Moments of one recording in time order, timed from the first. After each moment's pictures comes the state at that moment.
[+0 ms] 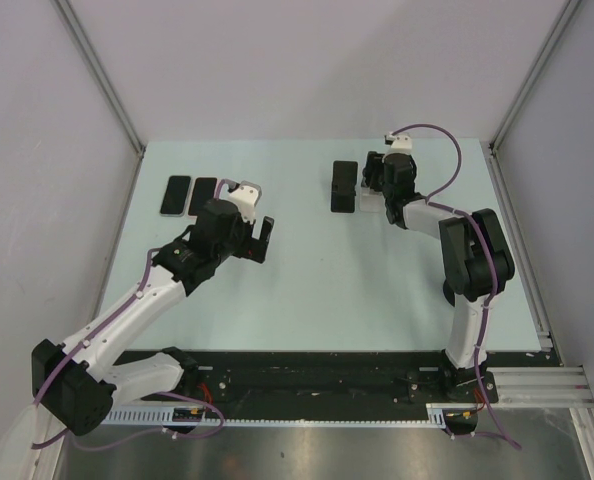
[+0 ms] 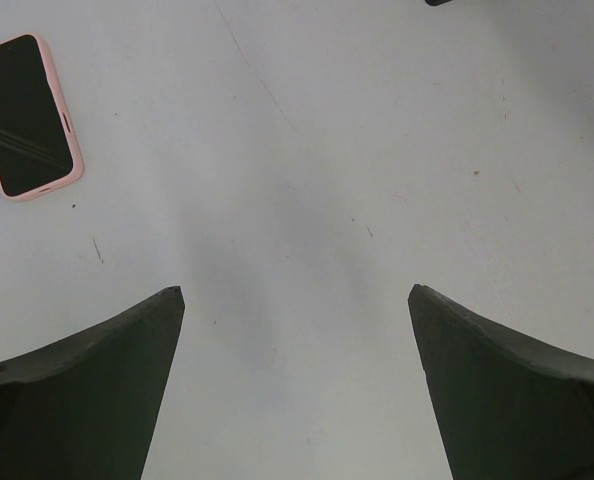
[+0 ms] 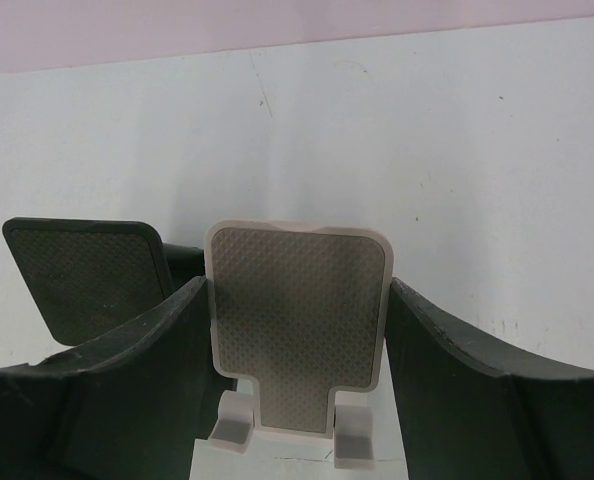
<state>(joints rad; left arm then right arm) -0.57 1.09 0.93 -0.44 -0.18 -0.06 0.29 1.98 1.26 0.43 0.20 0.22</state>
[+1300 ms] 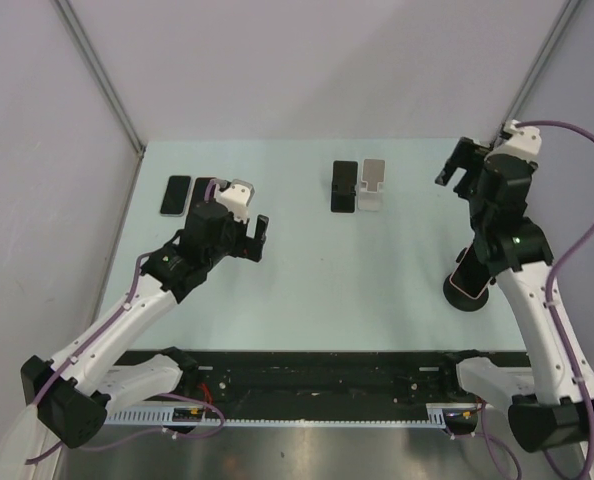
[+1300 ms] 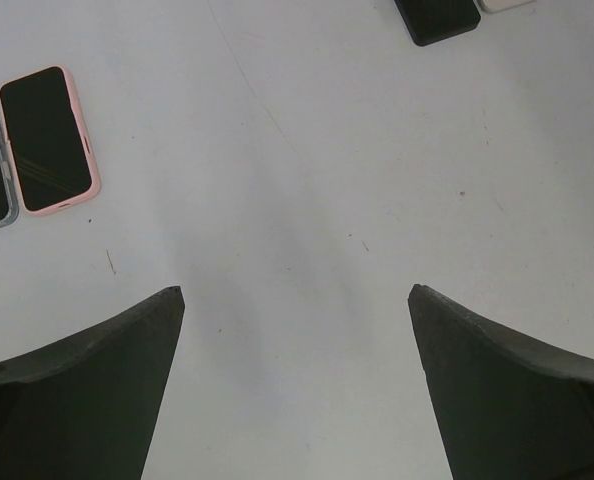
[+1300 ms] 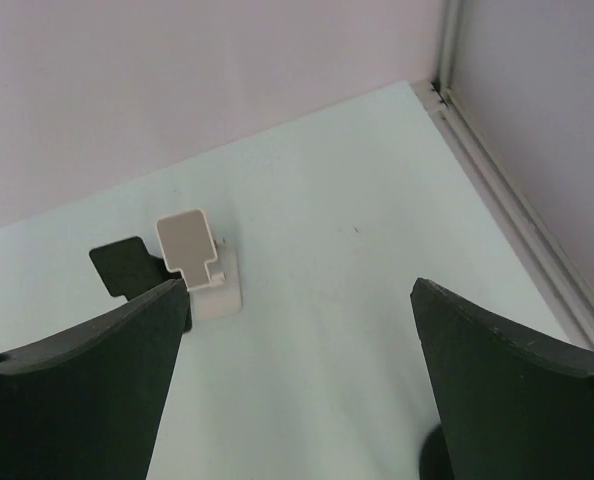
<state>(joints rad) -0.57 1.02 0.93 -0.44 -0.18 -0.06 0.19 1.09 1.26 -0.35 0.39 0.28</state>
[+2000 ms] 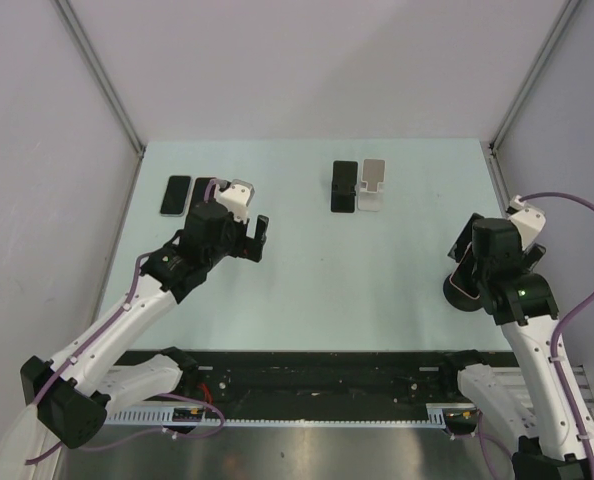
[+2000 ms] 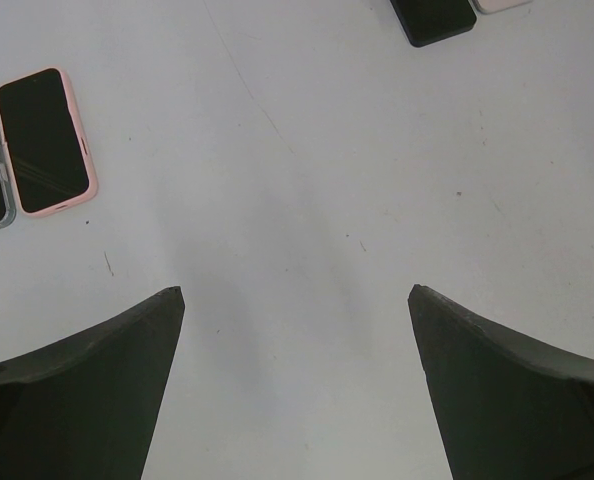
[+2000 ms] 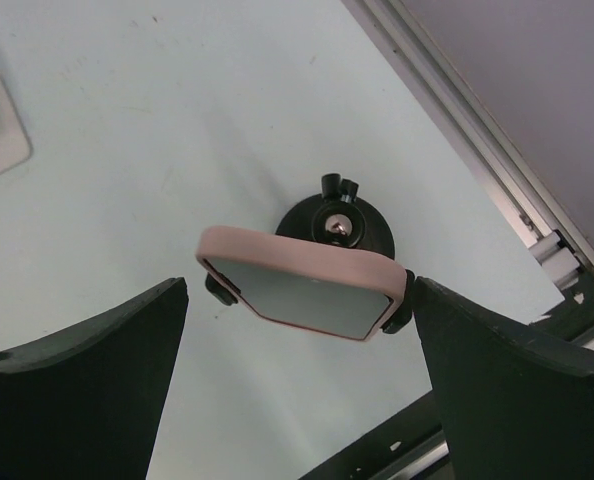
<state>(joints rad) -0.57 1.01 0.93 -0.44 -0.18 -0.06 0.18 0.76 1.01 -0.90 0.60 0.49</state>
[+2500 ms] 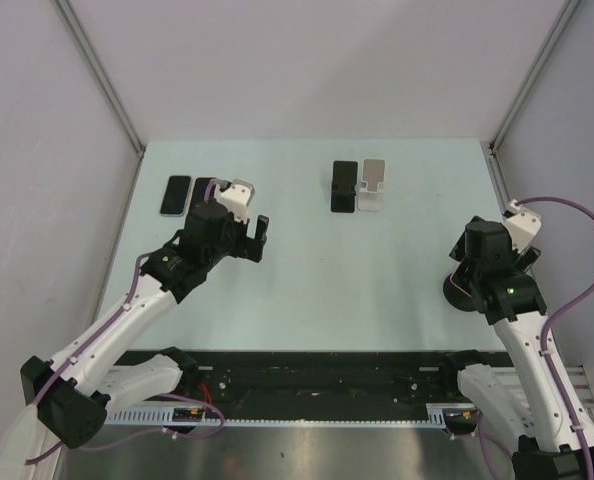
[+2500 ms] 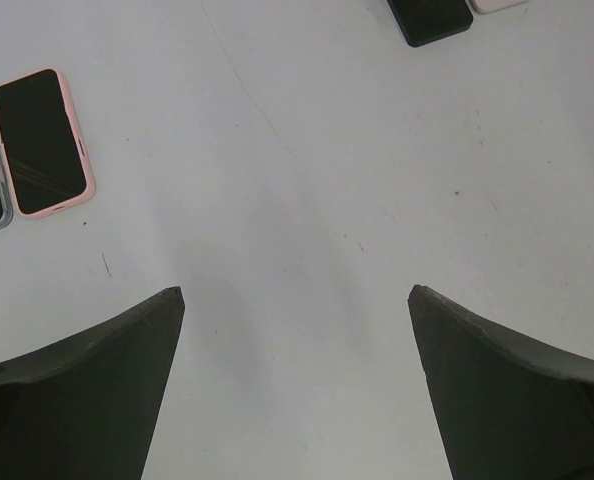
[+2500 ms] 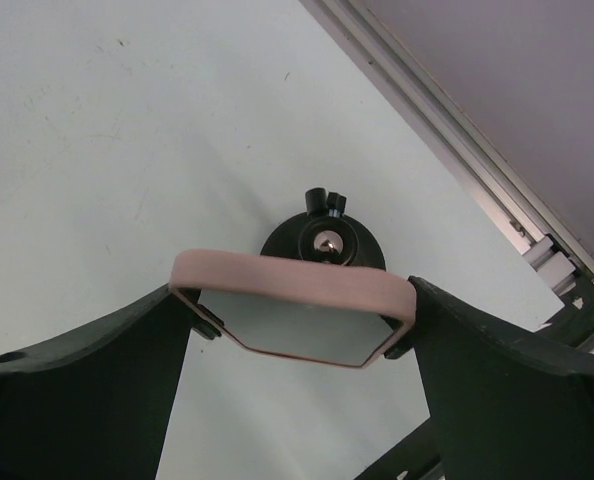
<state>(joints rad) -0.57 1.01 0.93 -0.44 -0.17 -0.06 0.18 0.76 0.88 -0.80 0.69 0.52</state>
